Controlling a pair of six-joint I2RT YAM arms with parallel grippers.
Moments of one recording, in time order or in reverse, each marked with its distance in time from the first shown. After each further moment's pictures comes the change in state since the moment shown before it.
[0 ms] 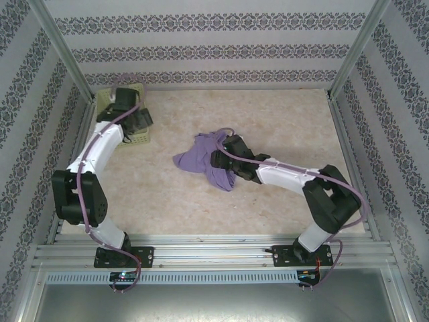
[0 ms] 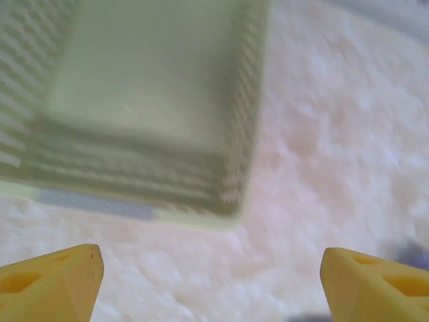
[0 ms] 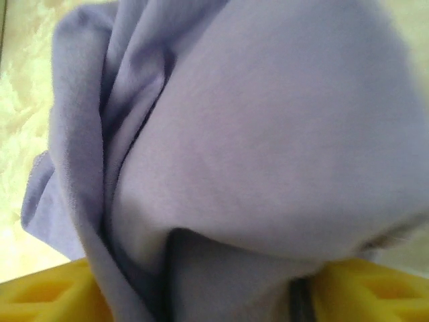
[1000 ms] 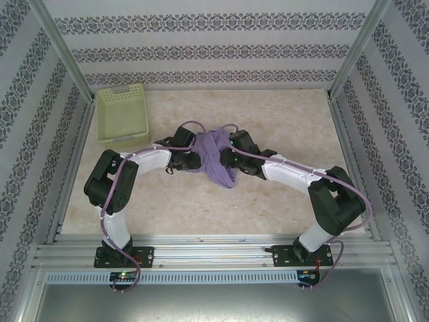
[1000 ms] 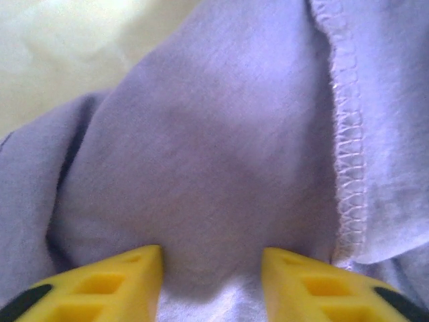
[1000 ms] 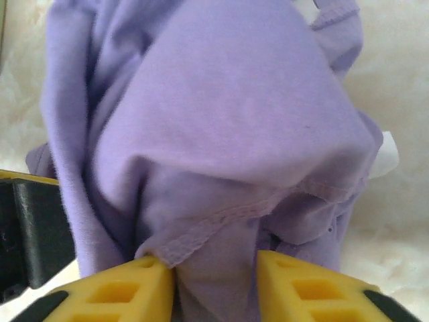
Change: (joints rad) left arm -0.374 0.225 -0.267 0.297 0.256 -0.081; right arm -0.066 0.001 0.036 -0.071 -0.083 -0.078
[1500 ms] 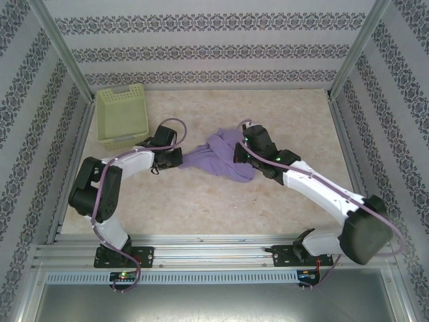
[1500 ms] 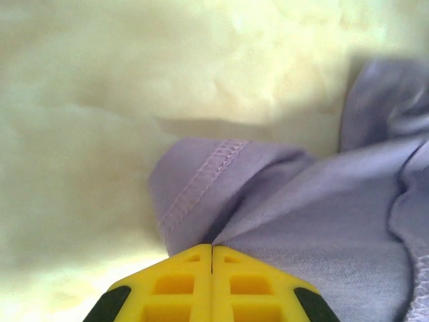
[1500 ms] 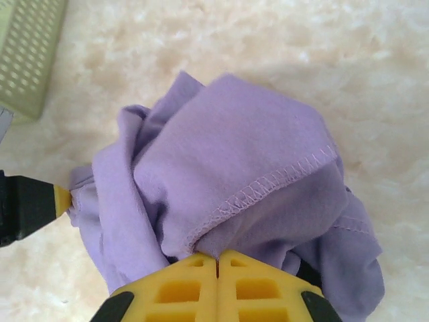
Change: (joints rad) left arm 0.145 -0.163 -0.125 0.035 0.002 0.005; right arm -0.001 -0.306 0.009 -0.174 0.112 -0.085
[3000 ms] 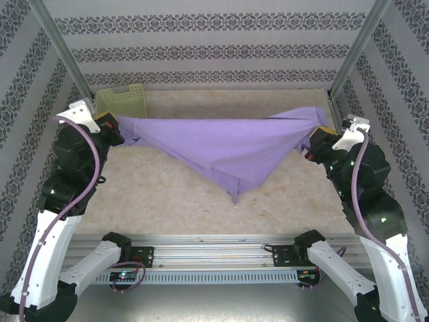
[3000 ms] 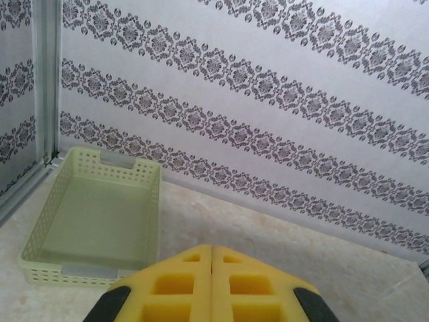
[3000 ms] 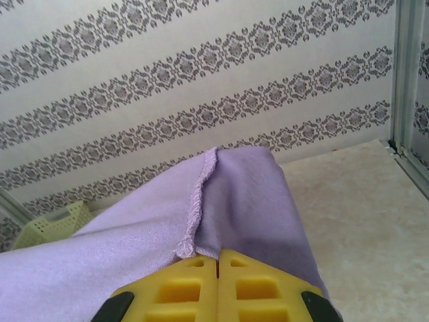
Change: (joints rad) left arm 0.047 -0.850 0.278 -0.273 -0.427 0.119; right arm -0.275 -0.603 0.280 -0.378 0.103 -0.111
